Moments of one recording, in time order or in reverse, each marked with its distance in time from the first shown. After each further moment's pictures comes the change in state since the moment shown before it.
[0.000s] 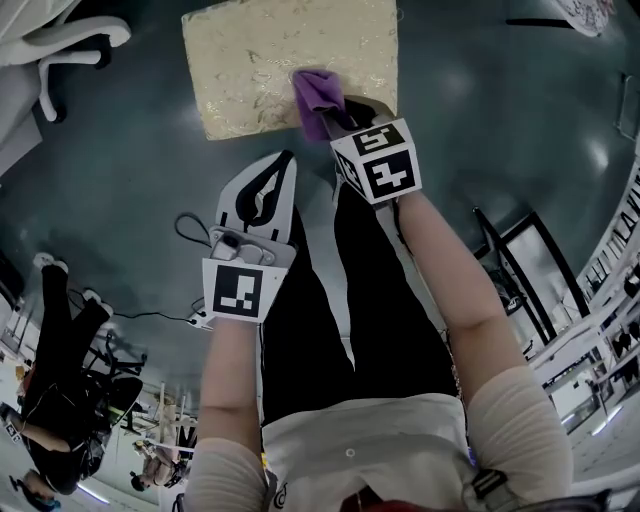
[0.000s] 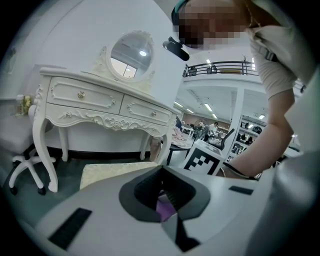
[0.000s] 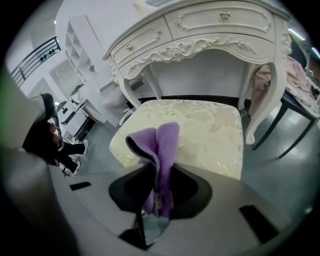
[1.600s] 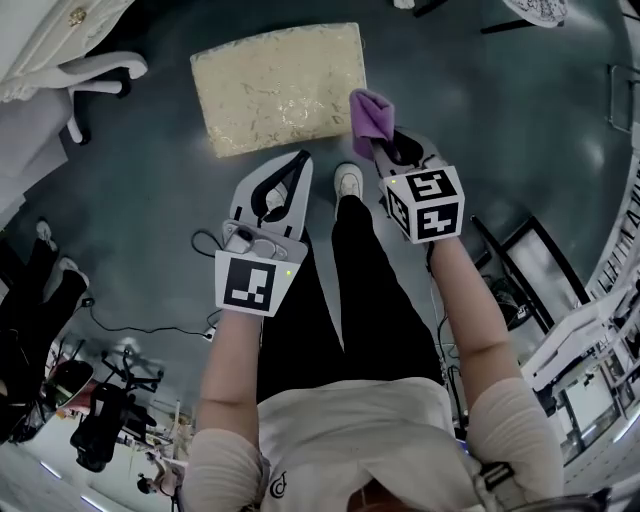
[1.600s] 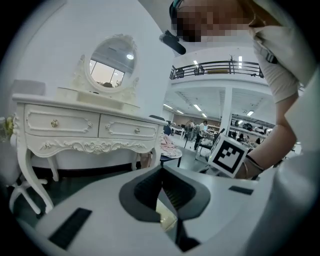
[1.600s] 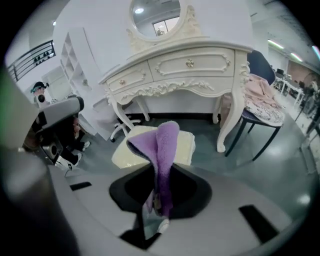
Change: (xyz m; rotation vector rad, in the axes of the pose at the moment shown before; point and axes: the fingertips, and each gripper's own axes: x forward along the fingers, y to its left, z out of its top) left arm 0.017 -0.066 0.098 0.114 -0.041 -0.087; right arm -0.160 -0.054 0.019 0.064 -0.158 -0.138
